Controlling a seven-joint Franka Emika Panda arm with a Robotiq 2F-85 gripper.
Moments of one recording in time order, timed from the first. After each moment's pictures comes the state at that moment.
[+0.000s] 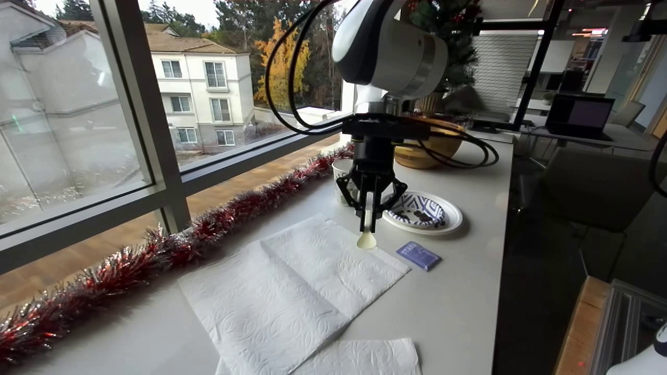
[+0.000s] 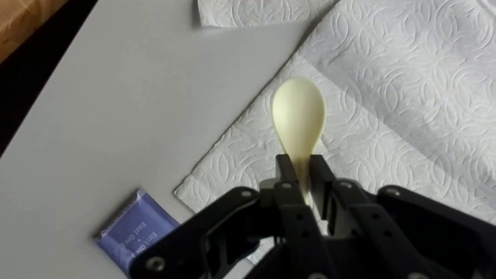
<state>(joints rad) 0.02 0.20 -0.05 -2.33 0.44 2.15 0.49</state>
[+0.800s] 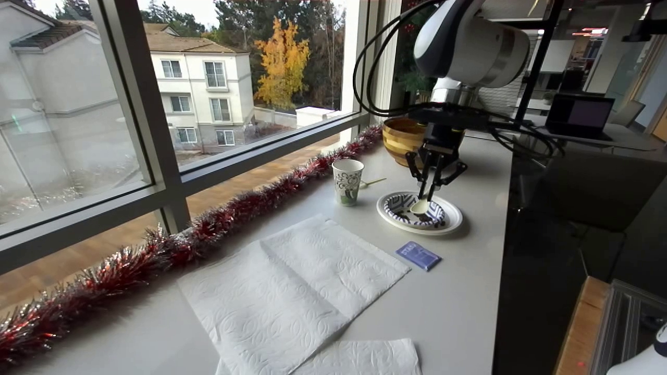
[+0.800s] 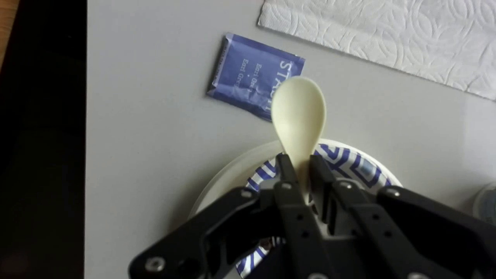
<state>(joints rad) -0.16 0.09 -0.23 -2.45 0.36 2.34 0.59</state>
